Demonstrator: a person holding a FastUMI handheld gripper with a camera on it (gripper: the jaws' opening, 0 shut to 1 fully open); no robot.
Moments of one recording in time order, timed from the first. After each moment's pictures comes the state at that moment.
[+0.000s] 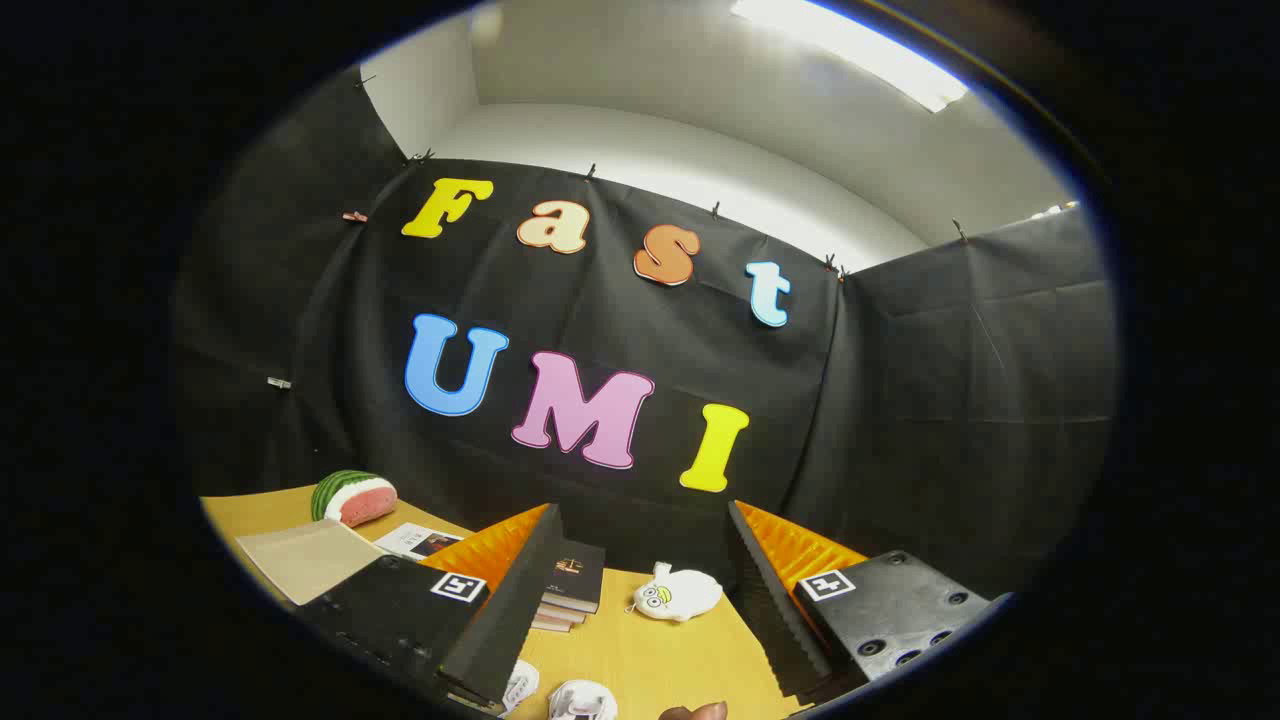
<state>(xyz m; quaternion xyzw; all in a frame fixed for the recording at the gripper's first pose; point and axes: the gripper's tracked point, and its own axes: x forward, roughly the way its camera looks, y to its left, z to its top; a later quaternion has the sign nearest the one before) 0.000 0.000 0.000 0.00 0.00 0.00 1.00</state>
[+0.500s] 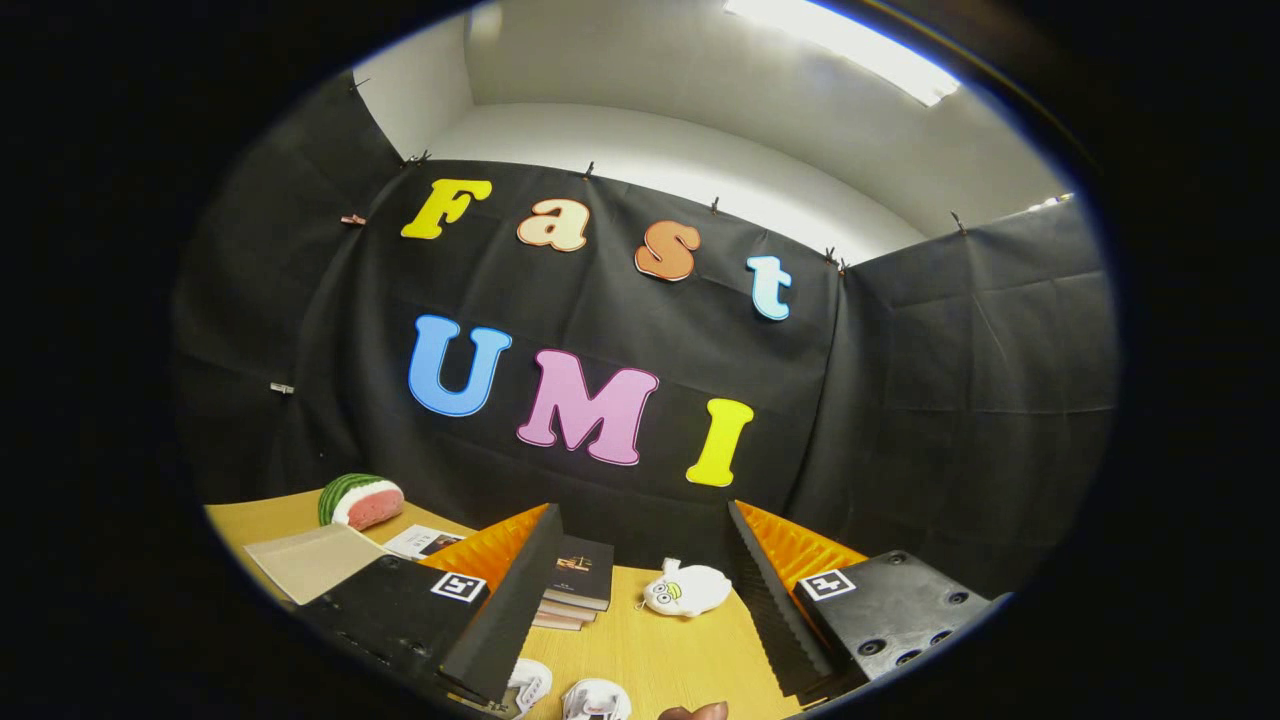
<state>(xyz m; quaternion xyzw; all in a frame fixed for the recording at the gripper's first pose) -0.002 0.007 0.001 0.00 0.00 0.00 1.00</state>
